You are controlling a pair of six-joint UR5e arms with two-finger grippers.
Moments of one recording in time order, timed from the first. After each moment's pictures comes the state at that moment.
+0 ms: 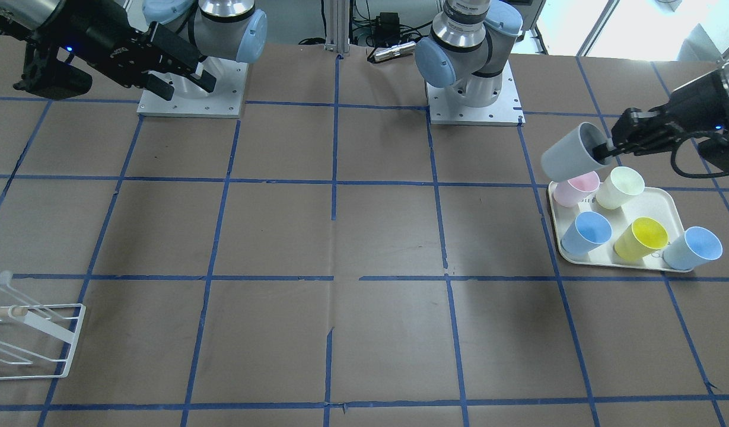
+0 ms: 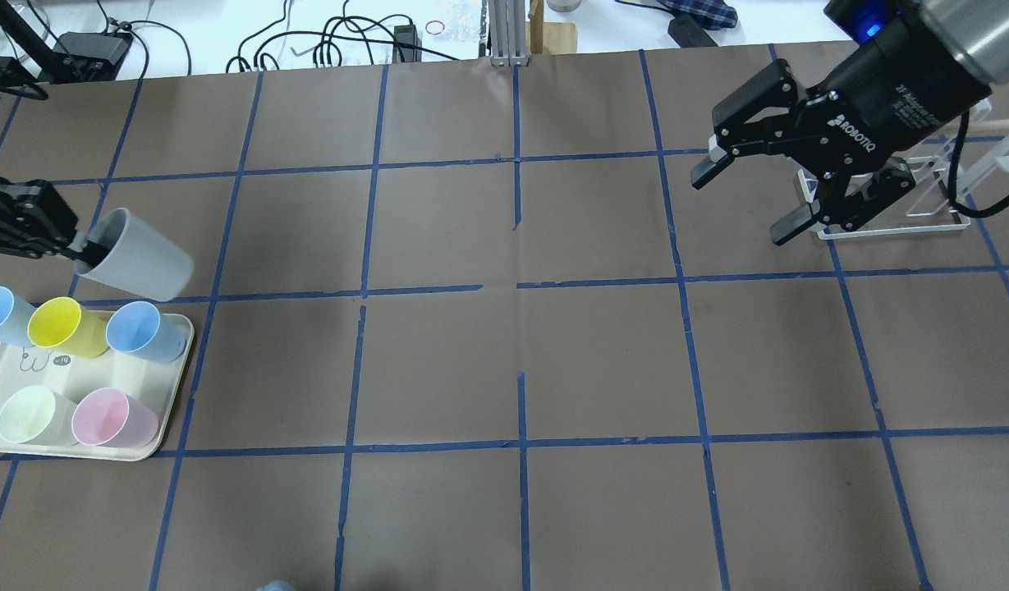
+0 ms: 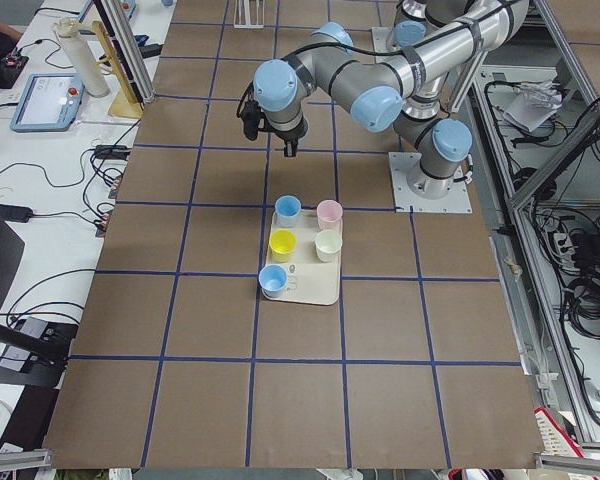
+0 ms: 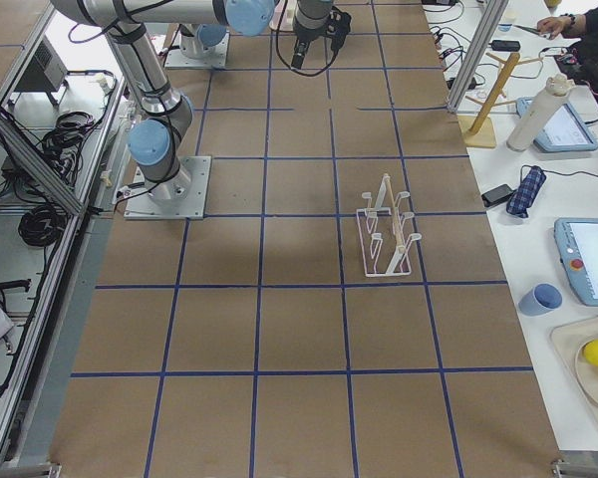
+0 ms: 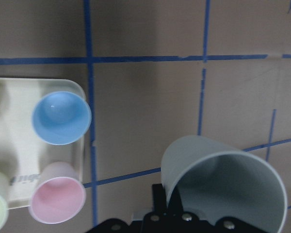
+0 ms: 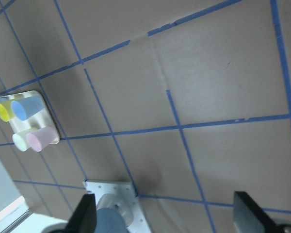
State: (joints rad) left arm -1.00 -1.61 -1.59 -1.96 1.17 0.63; right arm 1.35 -1.66 1.56 -1.11 -0.96 -0.02
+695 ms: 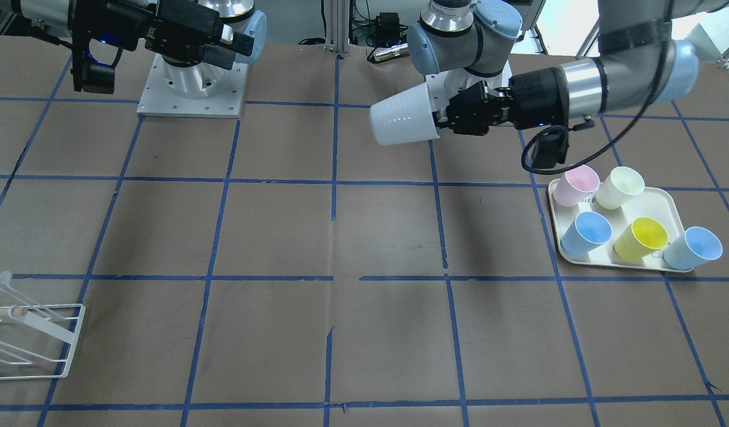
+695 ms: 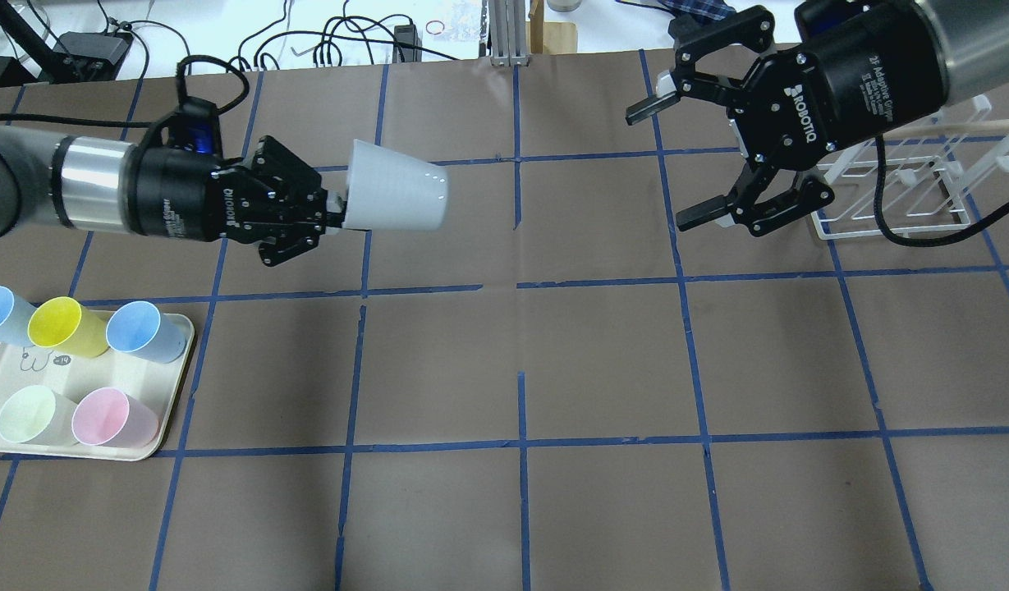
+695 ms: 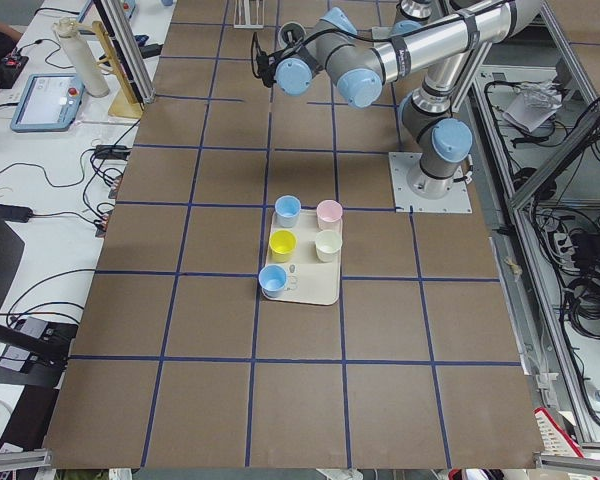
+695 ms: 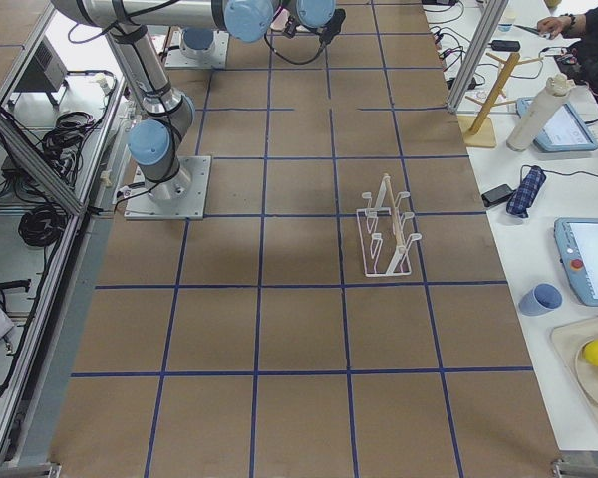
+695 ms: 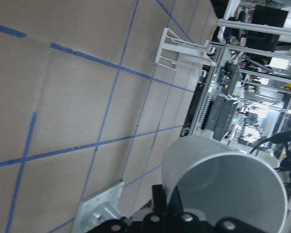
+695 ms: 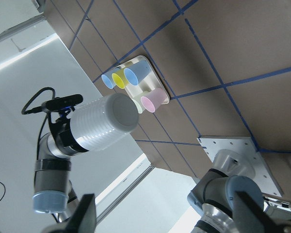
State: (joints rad) left arm -1.30 -1.50 -1.87 -2.11 0.36 0.47; right arm 1.34 -1.66 1.58 -0.93 -0.58 -0.02
